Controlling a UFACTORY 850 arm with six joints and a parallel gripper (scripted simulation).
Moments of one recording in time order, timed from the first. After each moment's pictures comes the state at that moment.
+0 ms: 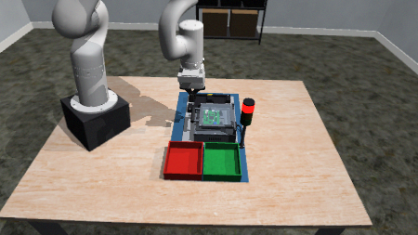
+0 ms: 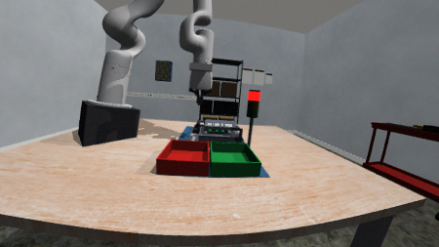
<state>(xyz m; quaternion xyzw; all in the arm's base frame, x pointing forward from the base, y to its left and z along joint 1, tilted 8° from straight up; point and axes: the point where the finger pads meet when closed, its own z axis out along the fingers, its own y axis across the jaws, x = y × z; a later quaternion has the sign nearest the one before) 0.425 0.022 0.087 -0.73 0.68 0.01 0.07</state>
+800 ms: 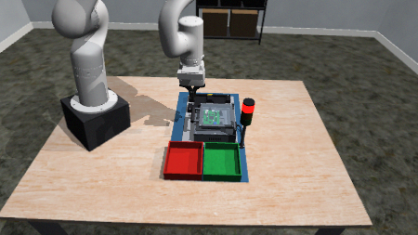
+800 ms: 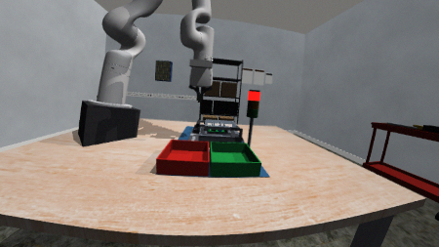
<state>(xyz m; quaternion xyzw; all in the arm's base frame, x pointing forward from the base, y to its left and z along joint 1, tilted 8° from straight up) 0.424 0.020 0.100 -0.73 0.68 0.01 0.07</state>
